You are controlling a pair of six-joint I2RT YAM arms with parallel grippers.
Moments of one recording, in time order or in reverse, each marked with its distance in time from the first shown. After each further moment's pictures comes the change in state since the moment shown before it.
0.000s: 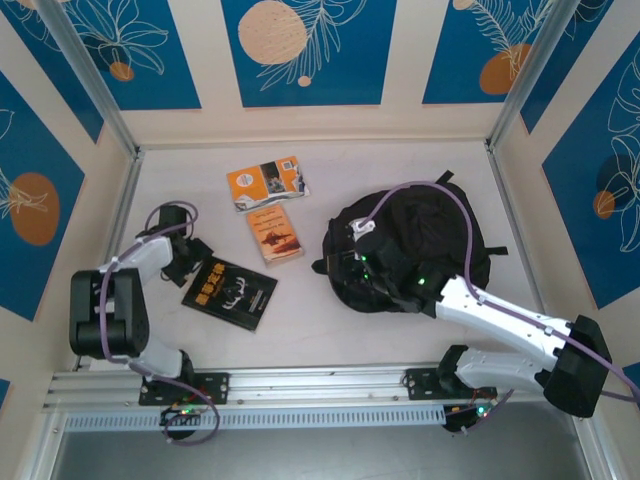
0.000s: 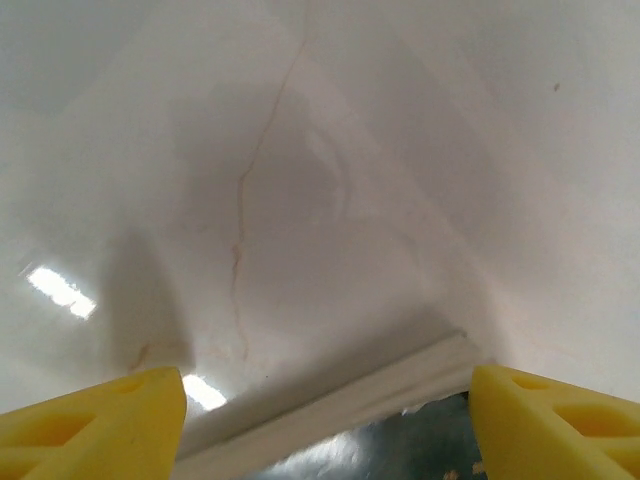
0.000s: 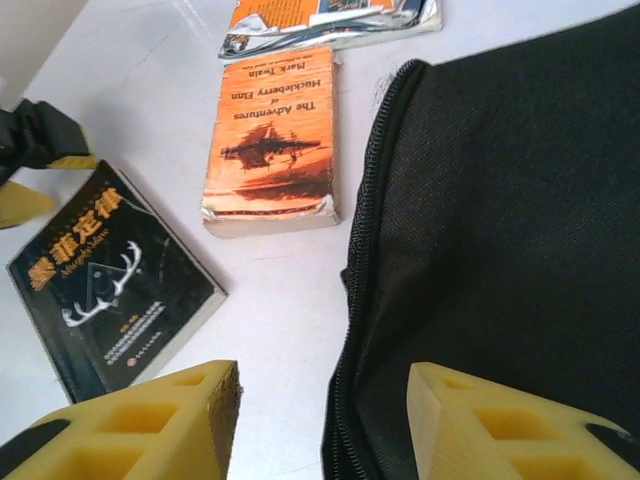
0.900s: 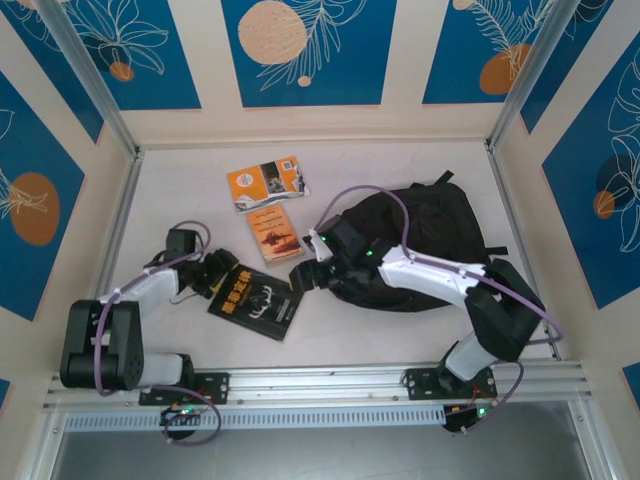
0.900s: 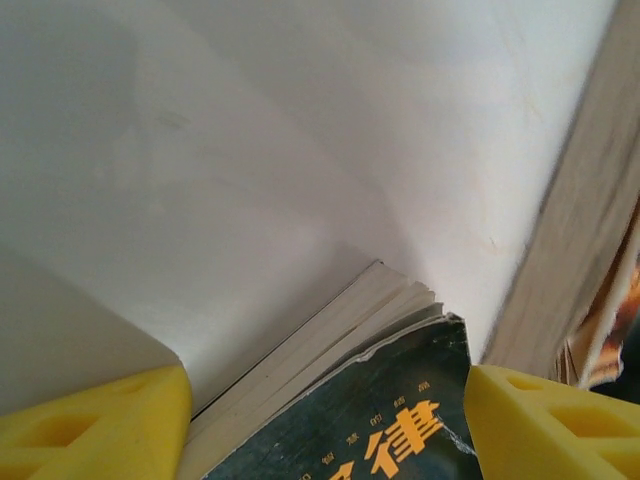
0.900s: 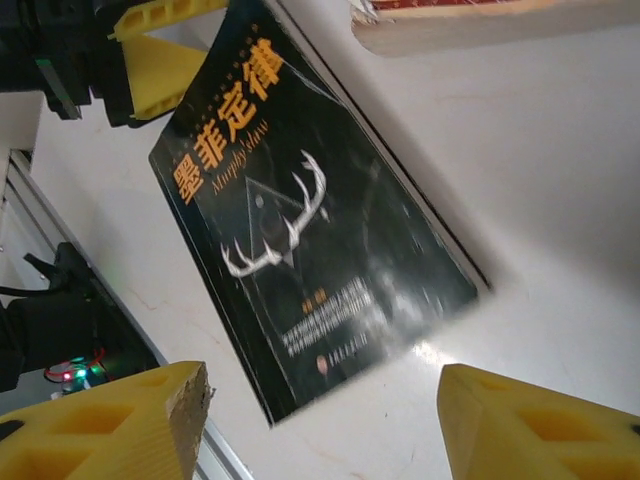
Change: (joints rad) left arm -0.128 -0.181 -0.262 0.261 0.372 -0.072; right arm -0.053 0.489 0.199 0.037 -0.555 0.007
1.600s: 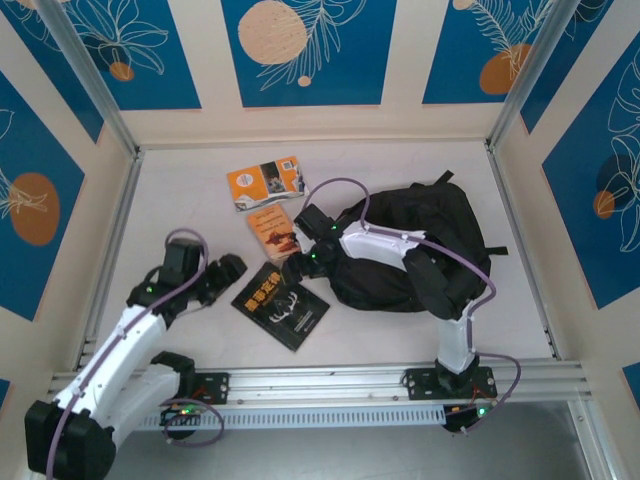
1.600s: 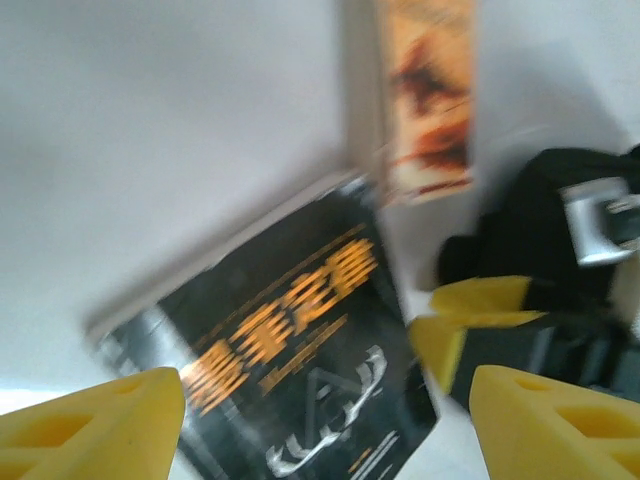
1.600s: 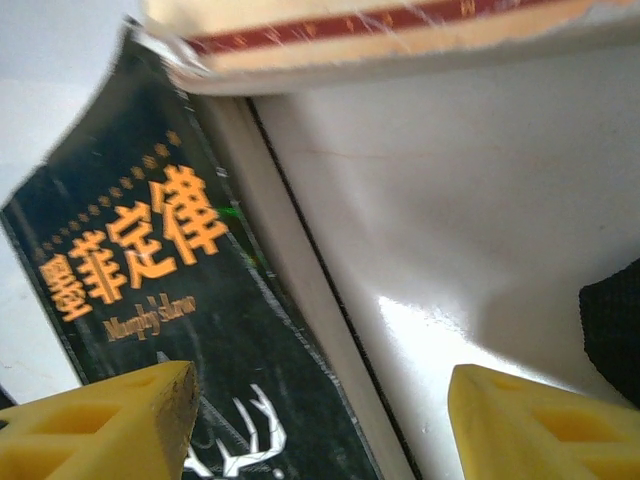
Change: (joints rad) left arm -0.225 -0.541 -0.039 -0.323 -0.117 -0.109; right arm -0.042 0.373 0.312 -0.259 0.024 -0.105
